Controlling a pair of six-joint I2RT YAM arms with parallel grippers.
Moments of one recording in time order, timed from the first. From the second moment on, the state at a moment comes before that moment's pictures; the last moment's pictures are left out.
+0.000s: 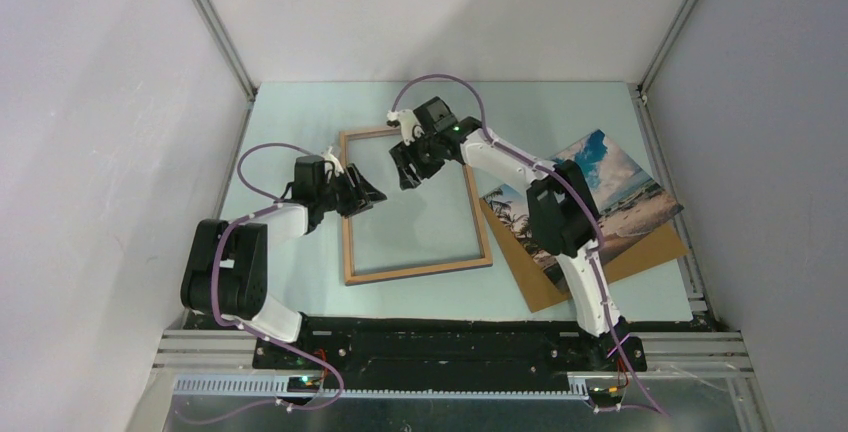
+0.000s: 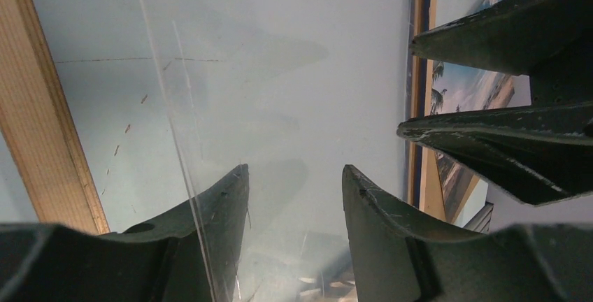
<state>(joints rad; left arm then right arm) -0.12 1.53 0.66 0.16 0.50 -0.64 0.68 2.22 1.92 -0.59 -0.36 -0.04</state>
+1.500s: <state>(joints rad) -0.12 1.53 0.71 0.05 0.46 -0.59 0.70 2.34 1.96 -0.62 -0.30 -0.05</state>
